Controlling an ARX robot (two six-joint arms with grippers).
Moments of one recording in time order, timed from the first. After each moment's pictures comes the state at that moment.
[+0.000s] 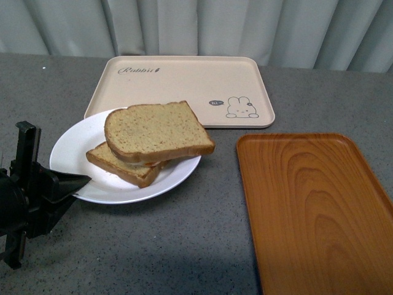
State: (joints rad) left arm -0.07 2.15 0.39 1.19 0.38 -1.26; right arm 0.00 0.00 0.01 0.00 0.00 0.00
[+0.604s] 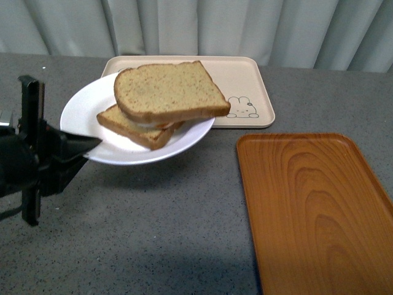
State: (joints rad) left arm -0.10 2.07 0.50 1.13 0.40 -1.28; right arm 0.00 0.00 0.01 0.00 0.00 0.00
